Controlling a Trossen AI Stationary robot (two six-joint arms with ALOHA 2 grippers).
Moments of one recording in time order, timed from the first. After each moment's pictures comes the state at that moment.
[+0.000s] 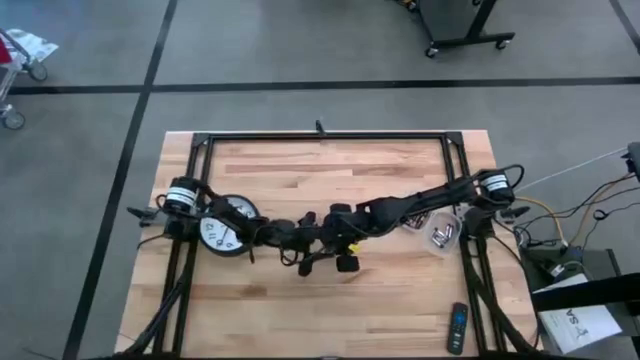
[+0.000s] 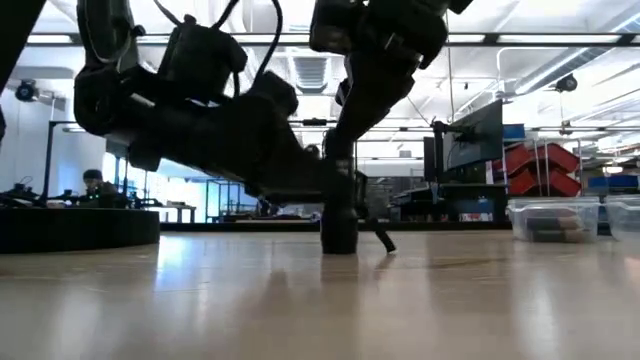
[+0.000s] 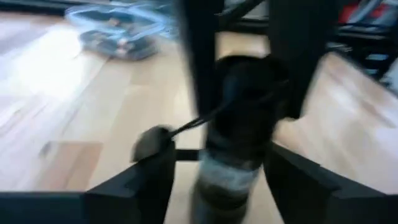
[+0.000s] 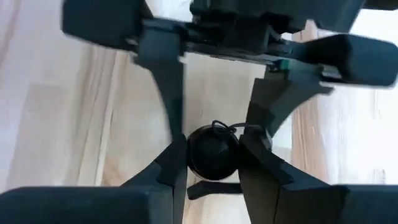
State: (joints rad) left arm -0.14 1.95 0.65 1.02 -0.08 -0.16; right arm 0.13 1.82 1.36 -0.54 -0.01 0.06
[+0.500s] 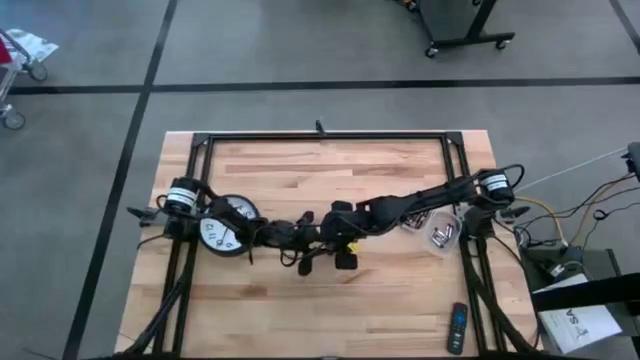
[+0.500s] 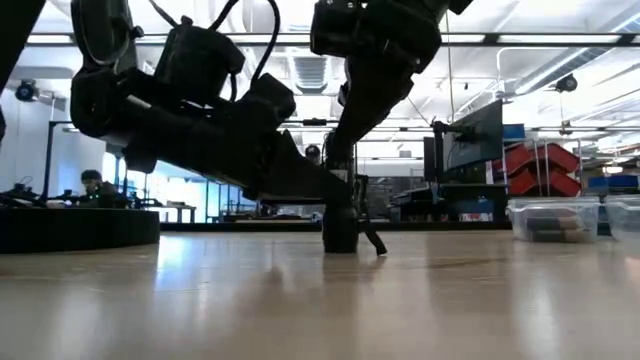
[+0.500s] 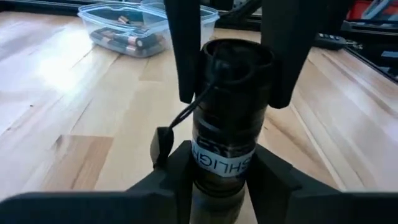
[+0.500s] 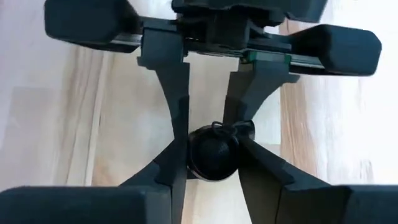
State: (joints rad) left arm -0.14 1.96 0.64 1.05 -0.08 -0.13; right arm 0.13 1.82 1.36 -0.55 0.01 0.04
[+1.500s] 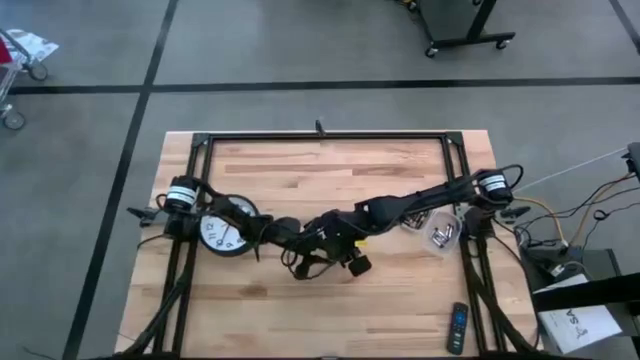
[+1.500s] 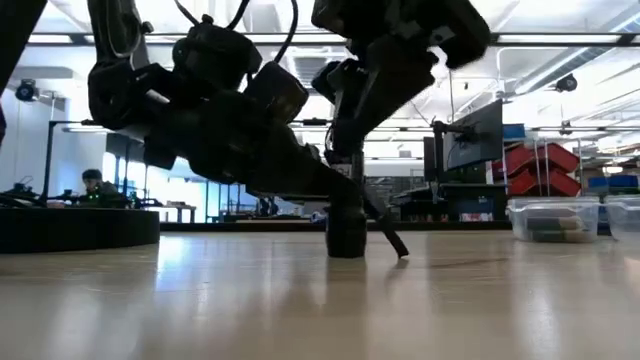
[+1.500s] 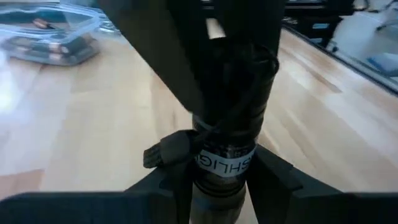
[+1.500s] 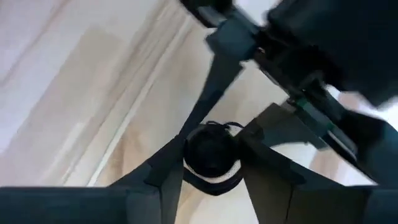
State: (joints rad) left arm -0.13 1.95 0.70 0.94 0.12 0.00; right arm 0.12 1.82 1.44 -0.64 -0.17 -0.28
